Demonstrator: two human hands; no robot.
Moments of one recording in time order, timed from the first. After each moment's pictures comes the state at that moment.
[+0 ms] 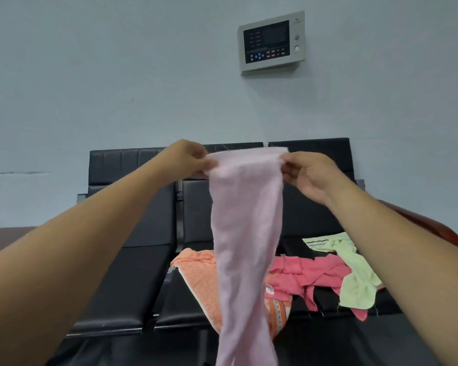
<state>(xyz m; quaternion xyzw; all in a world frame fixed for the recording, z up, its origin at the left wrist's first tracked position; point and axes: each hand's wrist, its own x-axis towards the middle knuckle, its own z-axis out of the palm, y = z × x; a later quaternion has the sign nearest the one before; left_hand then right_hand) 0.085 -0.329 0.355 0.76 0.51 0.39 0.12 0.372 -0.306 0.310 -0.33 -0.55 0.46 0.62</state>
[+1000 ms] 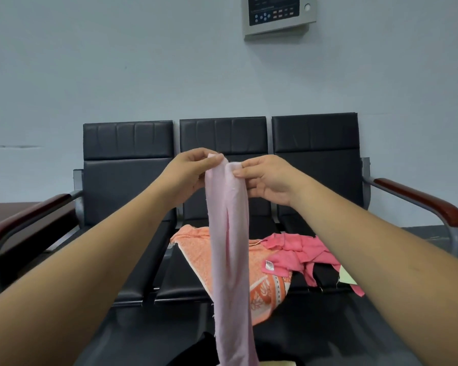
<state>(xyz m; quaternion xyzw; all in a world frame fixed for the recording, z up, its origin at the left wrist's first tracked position) 0.089 -0.305 0.266 0.67 0.34 0.51 0.42 0.297 -0.303 0.265 -0.35 -0.63 0.53 0.44</state>
